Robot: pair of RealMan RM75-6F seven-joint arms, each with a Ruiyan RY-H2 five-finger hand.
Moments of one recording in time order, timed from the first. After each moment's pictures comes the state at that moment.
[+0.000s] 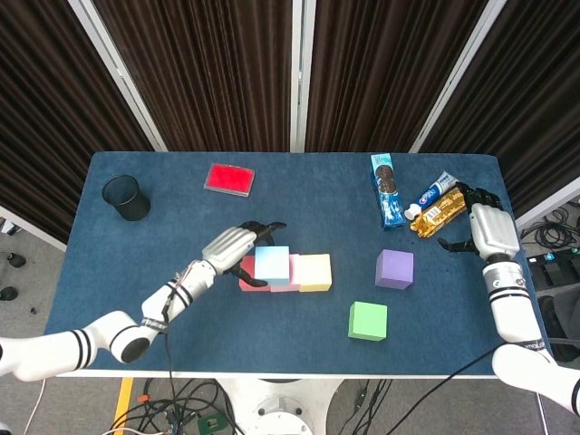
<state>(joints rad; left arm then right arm) -0.89 -1.47 -0.24 -1.49 1.31 0.75 -0.28 0.62 -1.09 0.26 -1.67 -0.72 1.00 -0.21</state>
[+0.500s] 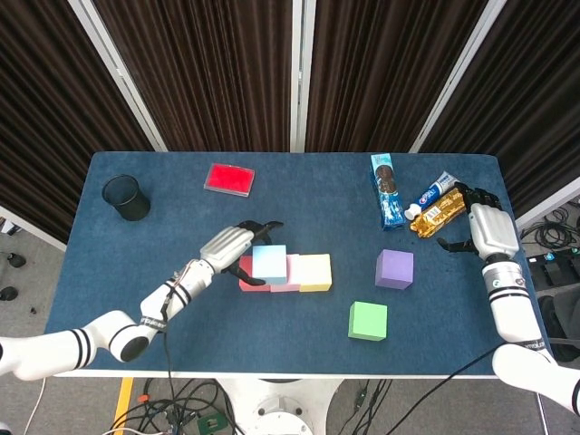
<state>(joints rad) -0.90 -1.47 -0.22 -1.48 1.29 0.75 -0.28 0.62 -1.09 0.26 -1.68 -0.72 0.99 -0.21</state>
